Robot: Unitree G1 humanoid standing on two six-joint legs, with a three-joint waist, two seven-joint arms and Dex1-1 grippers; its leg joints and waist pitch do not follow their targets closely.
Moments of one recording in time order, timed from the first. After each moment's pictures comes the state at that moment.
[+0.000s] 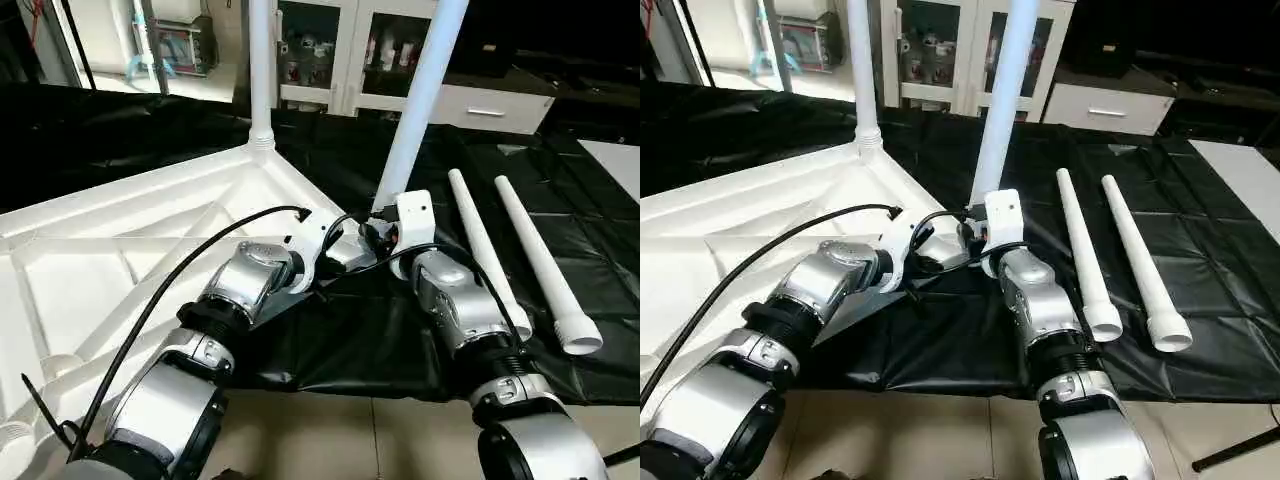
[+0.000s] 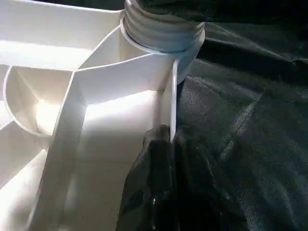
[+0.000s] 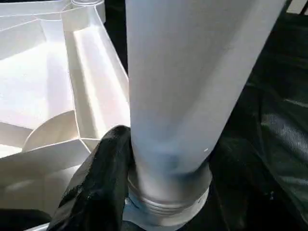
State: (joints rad) left arm -0.83 0.09 -0.21 0.84 0.03 0.45 -0.67; right arm -0.65 -0.05 0.02 0.68 0.08 0.24 0.19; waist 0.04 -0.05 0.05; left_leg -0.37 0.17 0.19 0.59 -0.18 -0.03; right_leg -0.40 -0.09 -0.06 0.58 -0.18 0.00
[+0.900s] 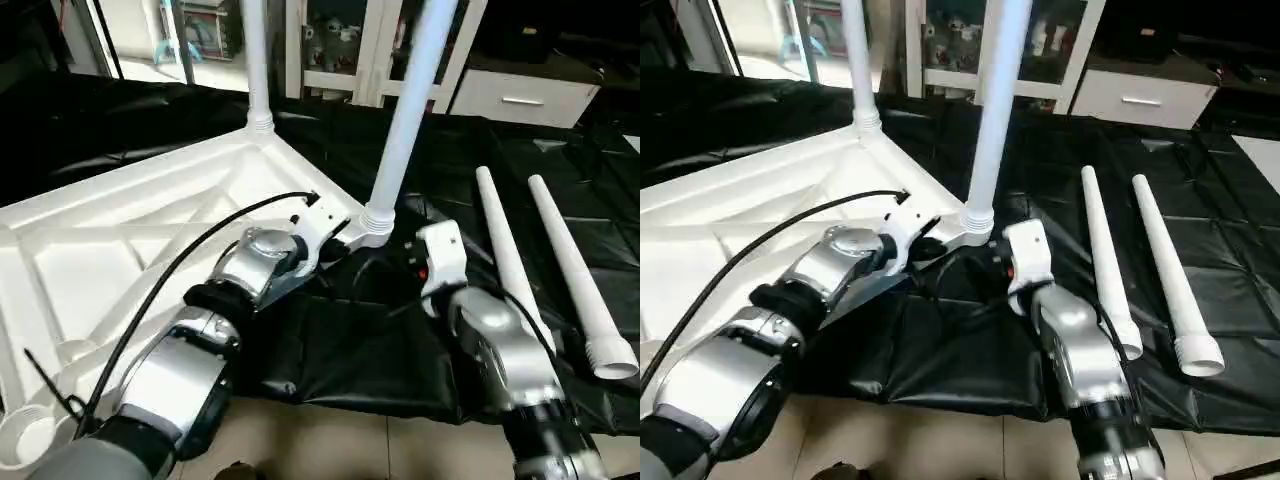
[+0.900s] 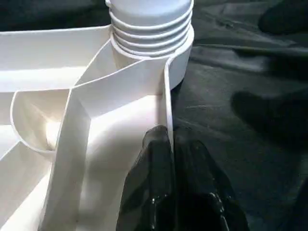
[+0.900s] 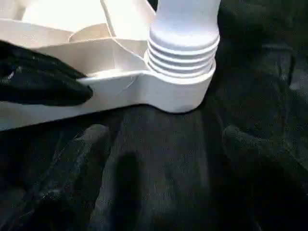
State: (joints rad) left arm -0.95 0.06 -0.21 1.11 0.09 0.14 -0.66; right arm -0.31 -0.16 0.04 0.20 0.10 0.41 0.31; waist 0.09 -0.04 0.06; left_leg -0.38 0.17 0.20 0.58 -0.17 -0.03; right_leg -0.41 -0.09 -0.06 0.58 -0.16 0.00
